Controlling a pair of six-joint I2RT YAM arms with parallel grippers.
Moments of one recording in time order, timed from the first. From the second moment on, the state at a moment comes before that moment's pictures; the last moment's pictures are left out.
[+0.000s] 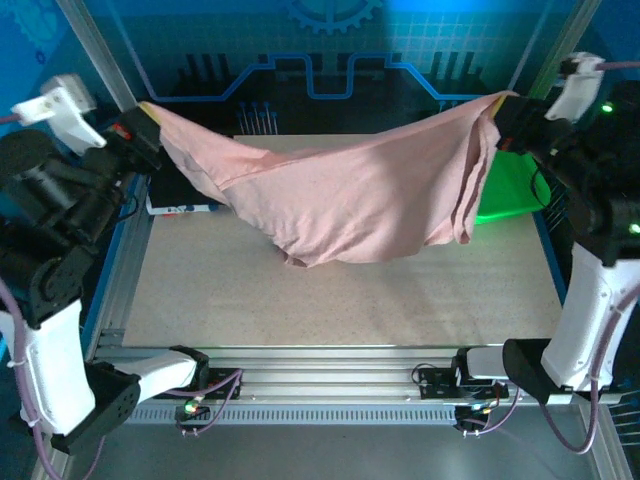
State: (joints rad) left arm -0.27 1.18 2.21 -1.00 -0.14 -0.54; right arm -0.03 1.35 2.38 -1.17 -0.32 0.33
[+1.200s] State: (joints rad) left arm -0.27 1.33 2.64 -0.79 -0.04 -0.25; right arm -0.10 1.19 2.39 -1.13 -0.85 0.54
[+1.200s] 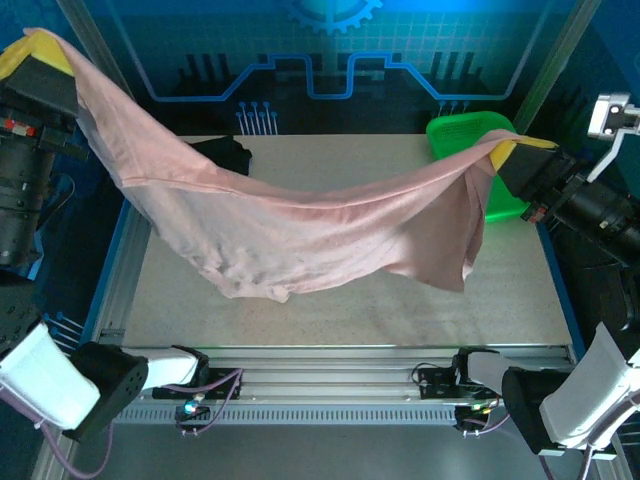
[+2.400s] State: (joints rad) left arm -0.06 2.21 2.39 -0.61 0.18 -0.54; right arm -0.20 2.32 2.49 -1.02 -0.51 0.46
